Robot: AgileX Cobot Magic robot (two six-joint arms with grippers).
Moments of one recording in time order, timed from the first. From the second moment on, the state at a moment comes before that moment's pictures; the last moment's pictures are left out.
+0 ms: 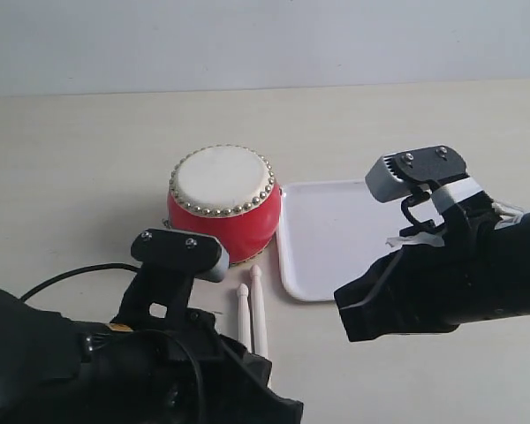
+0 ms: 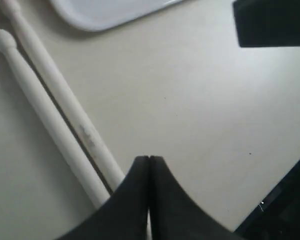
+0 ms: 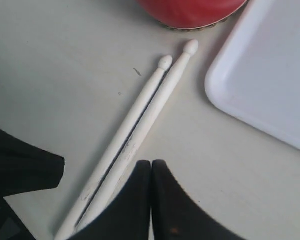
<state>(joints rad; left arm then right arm) -1.17 1.49 -0.56 -1.53 -0.03 0.84 0.43 1.26 -0.49 1.01 0.45 -0.80</state>
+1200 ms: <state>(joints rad) -0.73 1.63 -0.78 -0.47 0.60 0.01 0.43 1.26 -0.49 0.99 0.49 -0.80</state>
